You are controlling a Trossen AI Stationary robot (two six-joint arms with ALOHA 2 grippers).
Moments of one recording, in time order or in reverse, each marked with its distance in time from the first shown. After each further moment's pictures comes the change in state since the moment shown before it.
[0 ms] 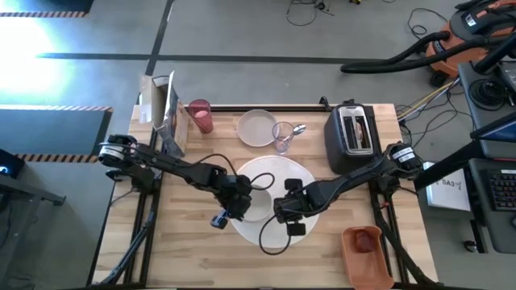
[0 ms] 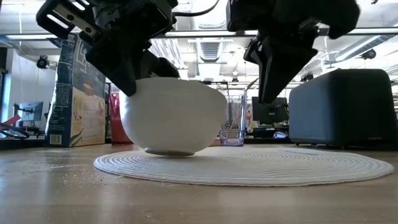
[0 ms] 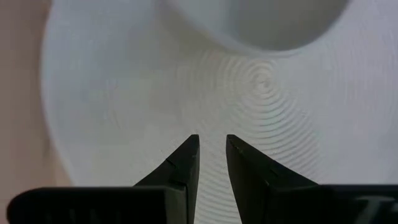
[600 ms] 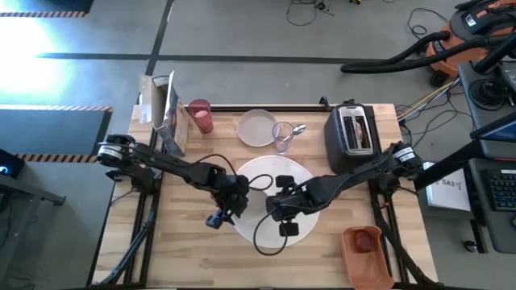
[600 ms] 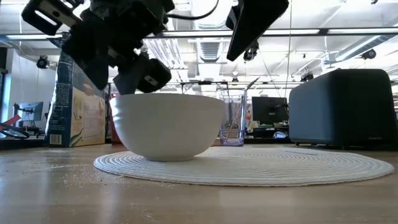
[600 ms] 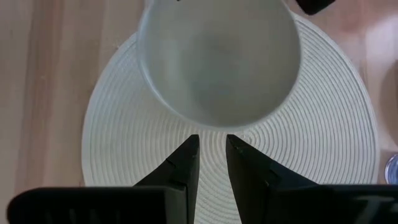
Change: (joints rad) left arm 0.003 -0.017 0.000 -0.084 0.051 0.037; right arm 0.000 -0.001 0.176 -0.021 0.030 -0.066
